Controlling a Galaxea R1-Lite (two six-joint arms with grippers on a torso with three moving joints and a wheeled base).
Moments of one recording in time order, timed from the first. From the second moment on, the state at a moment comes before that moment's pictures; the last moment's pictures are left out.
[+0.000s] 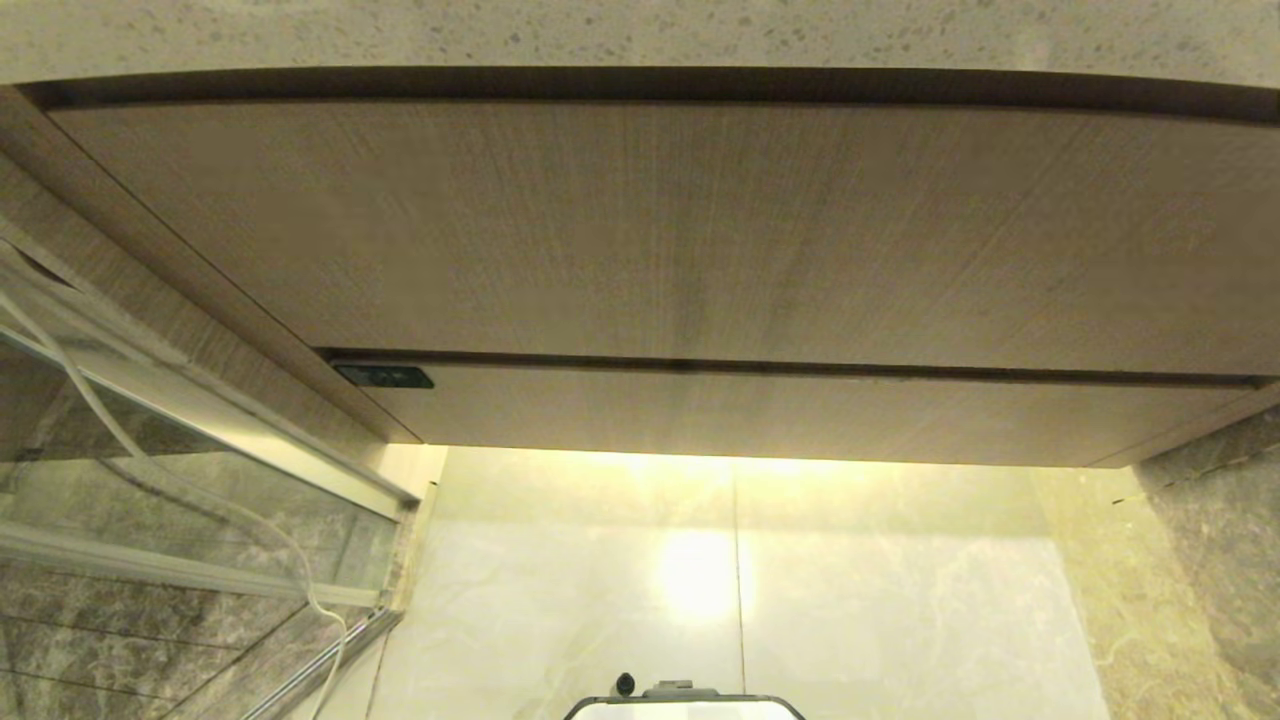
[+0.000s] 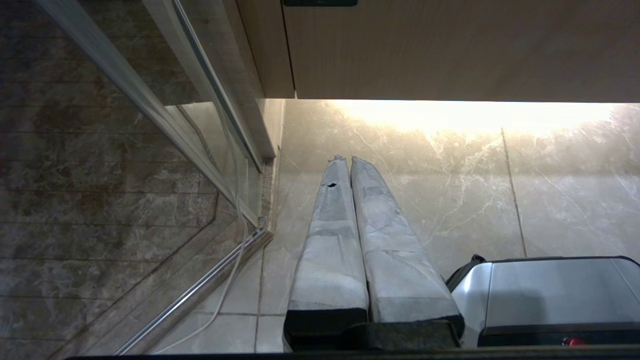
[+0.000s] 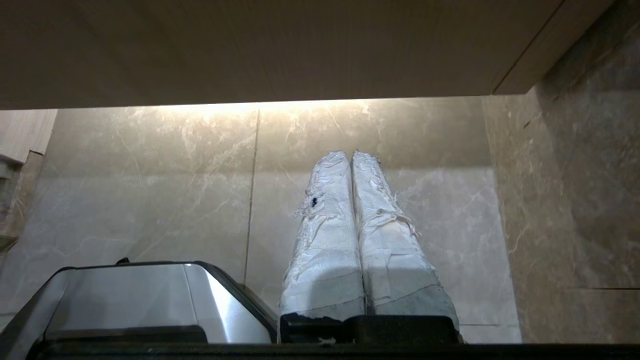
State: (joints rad) left arm 0.00 0.00 0.00 0.00 0.00 0.00; right arm 0.00 0.01 0.00 -0.01 -0.01 0.05
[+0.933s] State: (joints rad) left arm 0.00 0.00 0.00 0.00 0.00 0.00; right arm 0.00 0.00 0.00 -0.01 -0.01 0.07
